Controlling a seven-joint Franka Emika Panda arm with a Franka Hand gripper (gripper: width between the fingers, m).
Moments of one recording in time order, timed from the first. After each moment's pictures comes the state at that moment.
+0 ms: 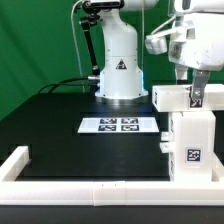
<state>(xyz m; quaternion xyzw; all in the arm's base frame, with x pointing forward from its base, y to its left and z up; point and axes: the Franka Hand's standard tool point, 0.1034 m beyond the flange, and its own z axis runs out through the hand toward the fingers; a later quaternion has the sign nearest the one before) 0.597 0.093 0.153 0.69 0.72 0.01 0.06</state>
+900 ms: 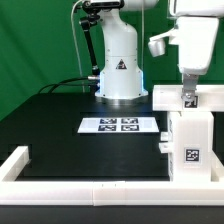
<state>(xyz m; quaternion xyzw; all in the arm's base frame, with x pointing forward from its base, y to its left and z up) 0.600 0.088 0.151 0.79 0.61 0.01 0.05</state>
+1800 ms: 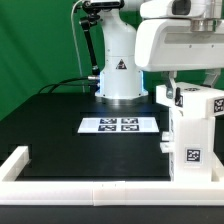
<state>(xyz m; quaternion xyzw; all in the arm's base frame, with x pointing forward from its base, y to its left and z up) 0.597 0.096 0.150 0.97 0.22 0.03 0.03</state>
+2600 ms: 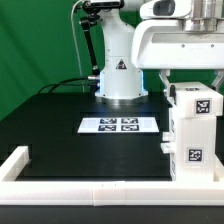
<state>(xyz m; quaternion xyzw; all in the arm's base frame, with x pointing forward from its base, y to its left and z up) 0.596 0.094 0.151 1.00 -0.04 0.04 0.01</state>
